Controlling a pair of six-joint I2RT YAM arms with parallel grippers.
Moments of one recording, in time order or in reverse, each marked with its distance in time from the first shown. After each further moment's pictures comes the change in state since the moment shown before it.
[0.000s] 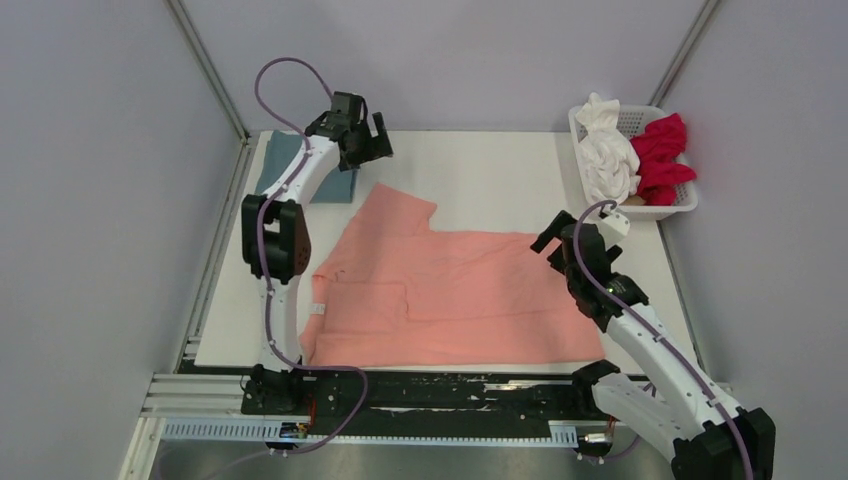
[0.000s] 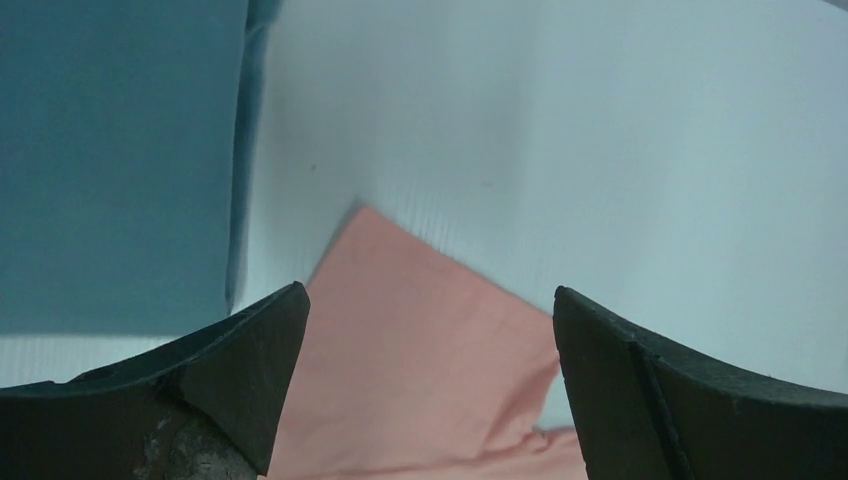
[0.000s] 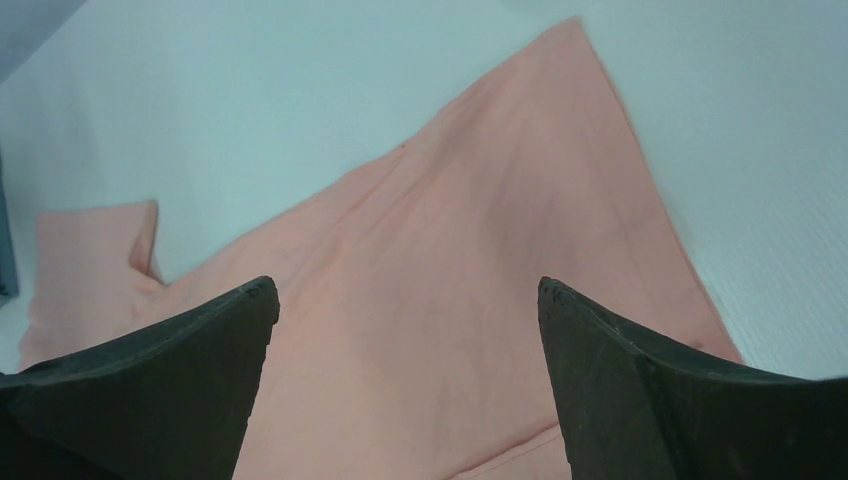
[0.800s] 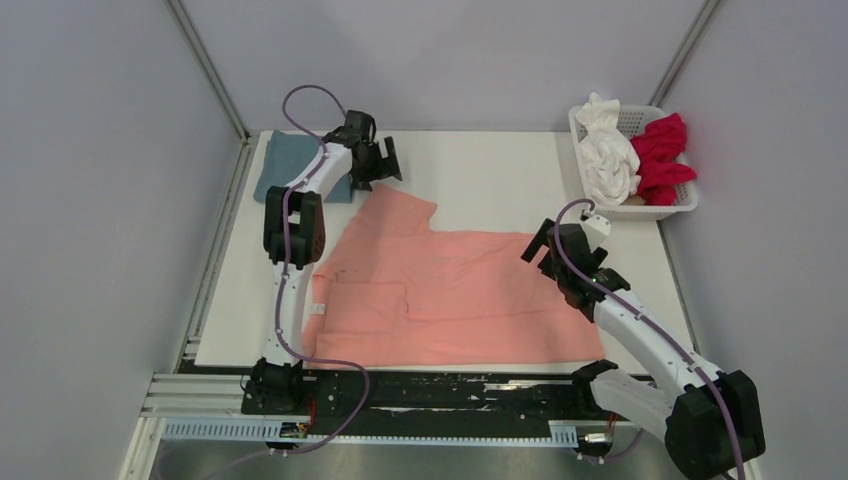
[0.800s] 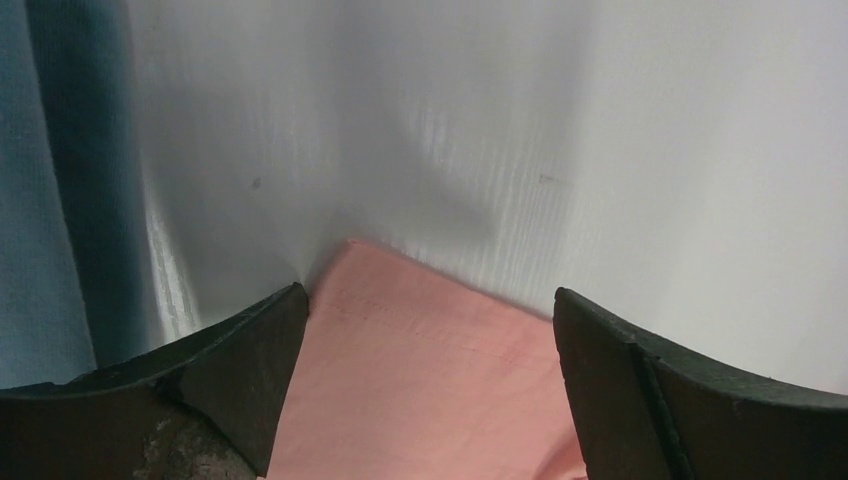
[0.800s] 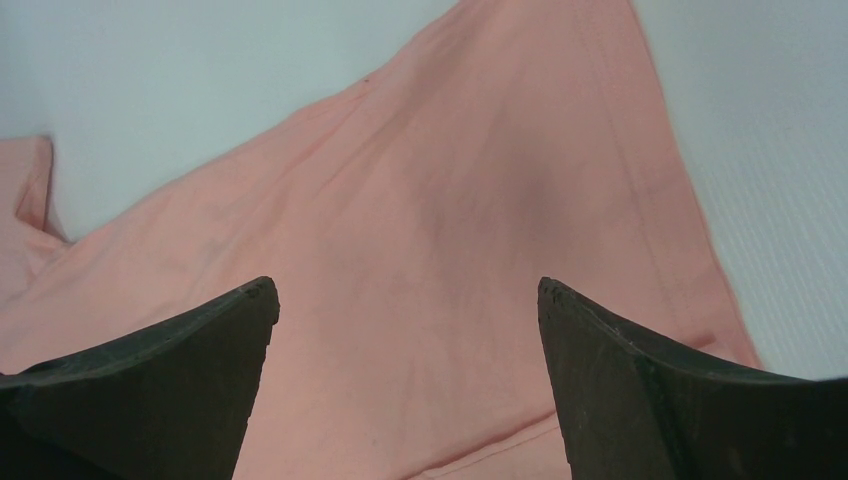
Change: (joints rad) left arm 0.018 0.353 0.222 -0.079 0.175 0.040; right arm -0.003 0.169 -0.042 0.051 -0.062 -0.039
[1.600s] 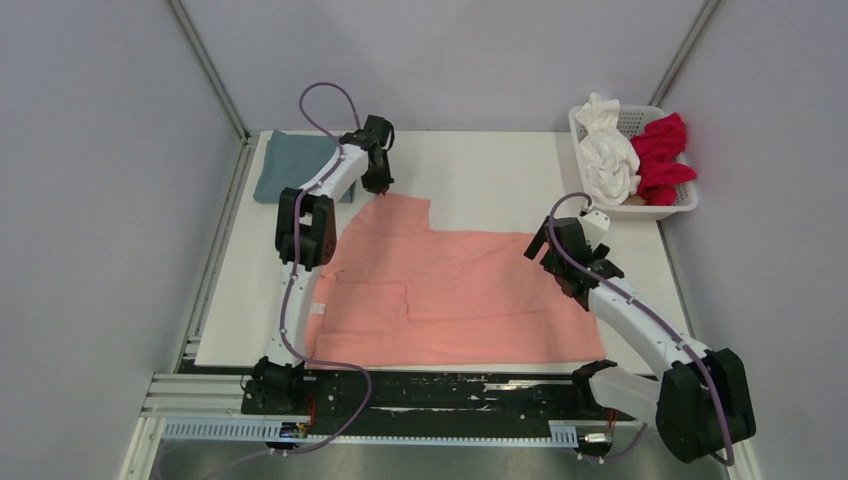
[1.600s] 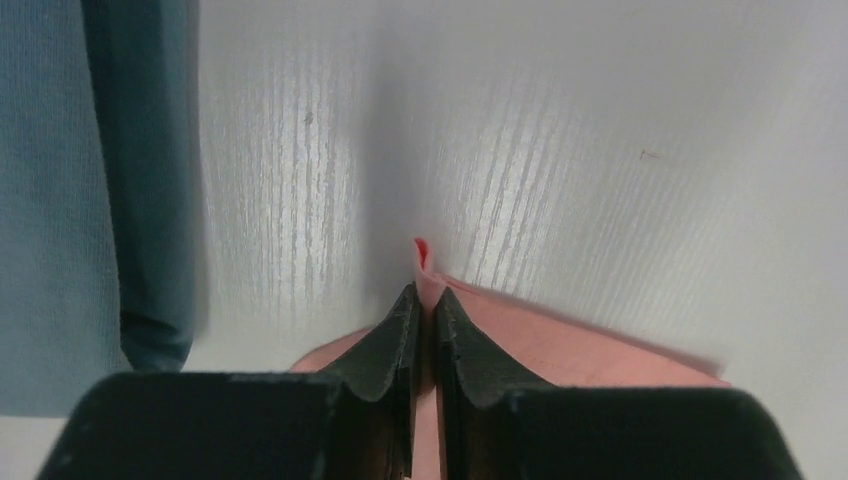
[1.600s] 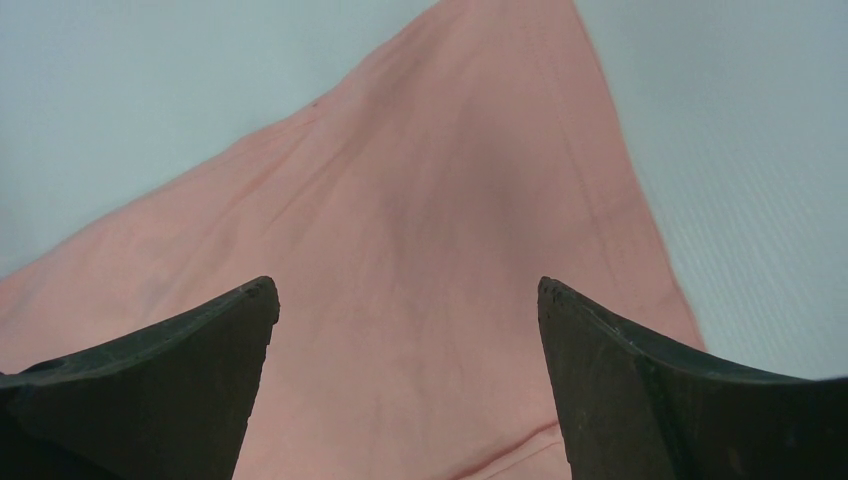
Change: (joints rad) left arm -0.087 0.035 0.066 -0.148 -0.280 0.014; right arm -0.027 0.053 -0.002 0.015 0.028 -0.027
